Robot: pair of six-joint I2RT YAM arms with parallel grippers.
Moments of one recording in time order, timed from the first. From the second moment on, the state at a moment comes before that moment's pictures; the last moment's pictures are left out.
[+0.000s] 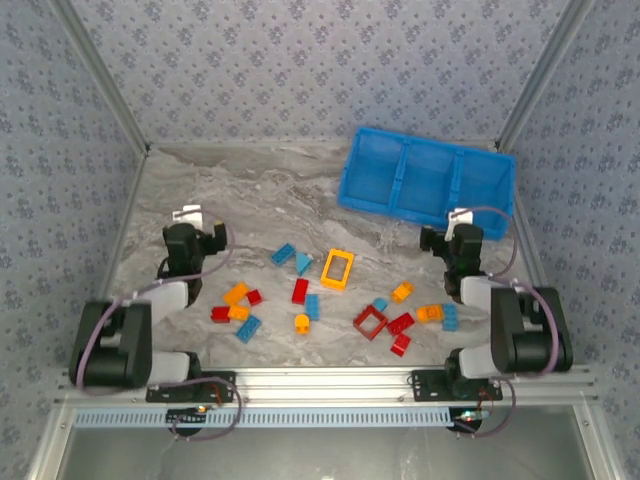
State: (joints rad) left arm -0.11 1.26 0.42 0.49 -0.22 -0.01; right arm 0.01 1.35 0.43 0.47 0.13 0.00
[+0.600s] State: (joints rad) left arm -0.42 0.74 1.14 -0.80 -0.07 -0.55; right arm 0.22 0.81 1.08 -0.70 0.07 0.51
